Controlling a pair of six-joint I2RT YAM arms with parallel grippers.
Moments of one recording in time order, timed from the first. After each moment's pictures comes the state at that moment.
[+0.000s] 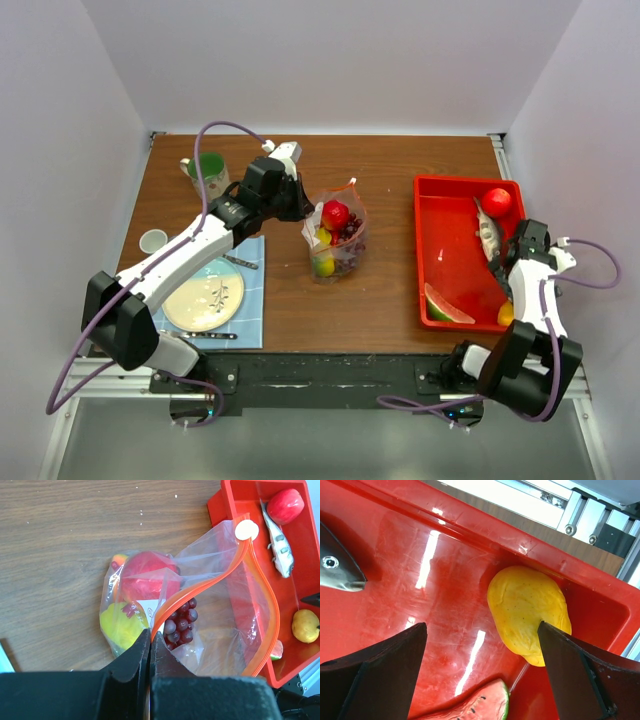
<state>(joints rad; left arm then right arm) -0.59 1.45 1.23 -0.33 0.06 -0.52 -0.43 1.17 0.73 -0.73 0.45 0.71</state>
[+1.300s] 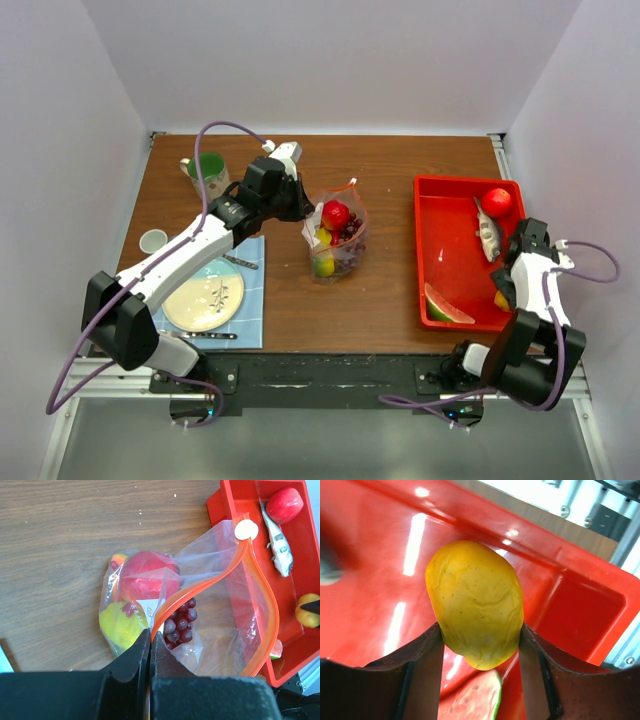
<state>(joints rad) -0.59 1.45 1.23 -0.33 0.07 -0.52 -0.44 1.23 0.77 -0.81 0.44 0.72</state>
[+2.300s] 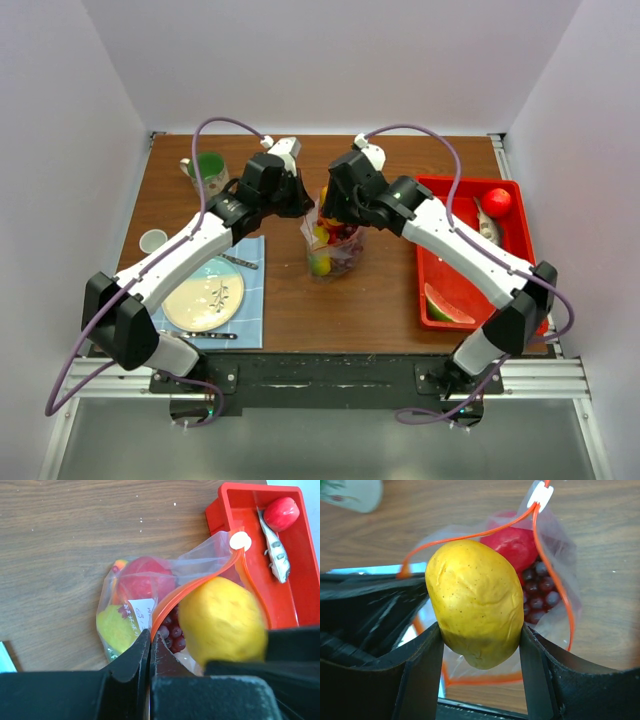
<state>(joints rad) -0.59 1.46 1.26 -0.35 0.05 -0.52 0.81 1.59 1.64 -0.87 0.37 0.84</state>
